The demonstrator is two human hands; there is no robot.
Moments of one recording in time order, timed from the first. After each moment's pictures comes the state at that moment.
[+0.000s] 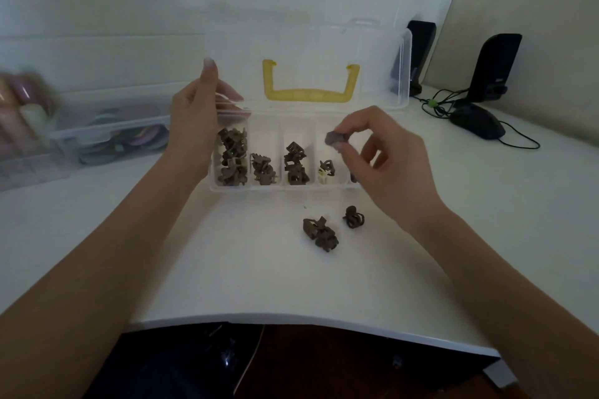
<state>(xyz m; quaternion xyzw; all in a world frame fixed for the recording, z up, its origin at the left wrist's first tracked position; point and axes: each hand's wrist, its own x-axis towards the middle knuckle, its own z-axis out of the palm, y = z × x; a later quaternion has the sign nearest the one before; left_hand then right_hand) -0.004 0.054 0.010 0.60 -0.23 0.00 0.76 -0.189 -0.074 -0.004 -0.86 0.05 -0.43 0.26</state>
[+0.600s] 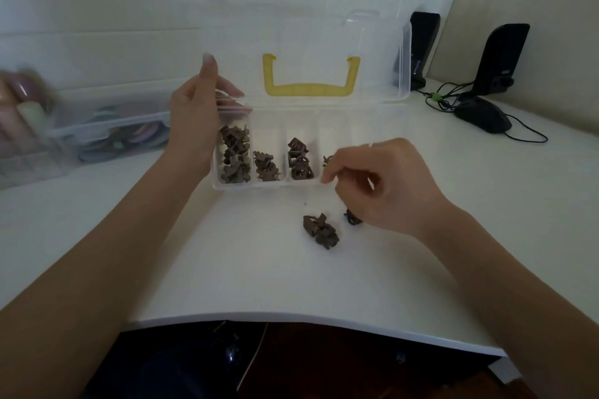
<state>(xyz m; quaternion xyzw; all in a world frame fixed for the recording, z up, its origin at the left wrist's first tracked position) -0.004 0.051 0.008 0.59 -0.23 -0.01 0.77 -0.199 -0.071 -0.005 -0.92 -0.04 -0.35 0.15</state>
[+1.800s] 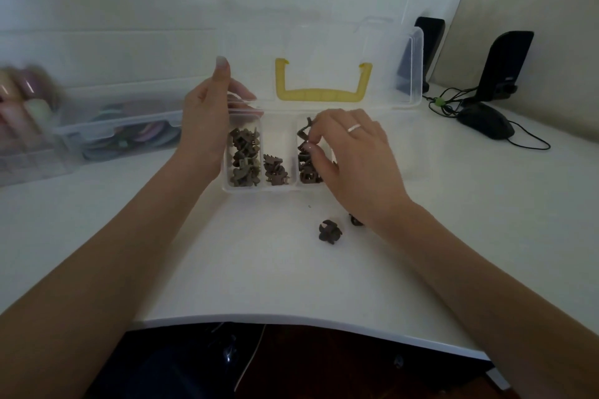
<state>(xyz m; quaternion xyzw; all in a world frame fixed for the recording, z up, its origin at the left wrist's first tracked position) -0.004 0.048 0.005 0.58 -0.25 -0.03 0.78 -0.153 -0.065 -0.020 -0.90 0.05 -0.43 -0.01</state>
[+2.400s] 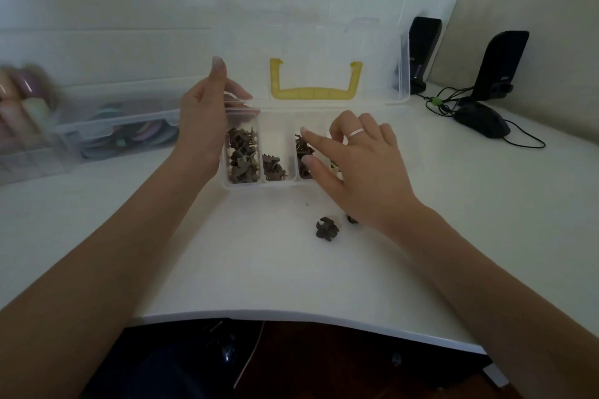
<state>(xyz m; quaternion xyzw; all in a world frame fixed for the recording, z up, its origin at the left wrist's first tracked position) 0.000 0.048 0.002 0.58 -0.24 -0.03 0.78 -0.167 -0.068 -0.019 -0.91 0.06 -0.39 -0.06</state>
